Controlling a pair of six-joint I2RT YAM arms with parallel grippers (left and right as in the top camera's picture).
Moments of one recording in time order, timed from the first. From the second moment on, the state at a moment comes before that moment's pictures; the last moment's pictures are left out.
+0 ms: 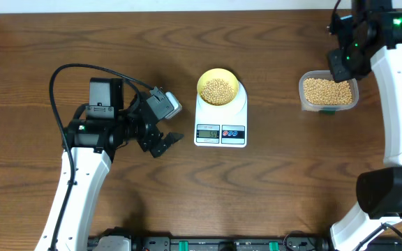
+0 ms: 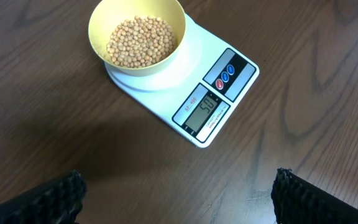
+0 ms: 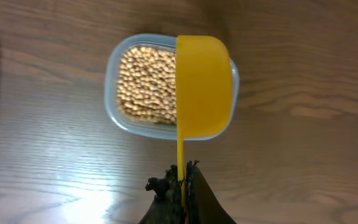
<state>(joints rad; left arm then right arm) -0.07 1.26 1.04 -0.83 0.59 0.78 0.04 1.86 1.99 -1.39 0.18 -0.23</state>
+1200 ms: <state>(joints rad) -0.07 1.26 1.04 -0.83 0.59 0.78 -0.29 1.86 1.72 -1.28 -0.48 0.20</state>
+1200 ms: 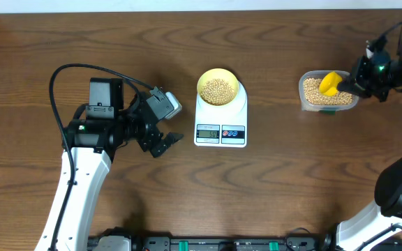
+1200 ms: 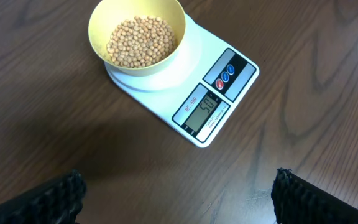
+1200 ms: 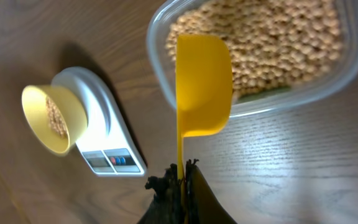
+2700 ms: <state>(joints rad) -0.07 1.26 1.04 -0.83 0.59 0.78 -0.30 1.86 1.55 -1.05 -0.42 0.65</state>
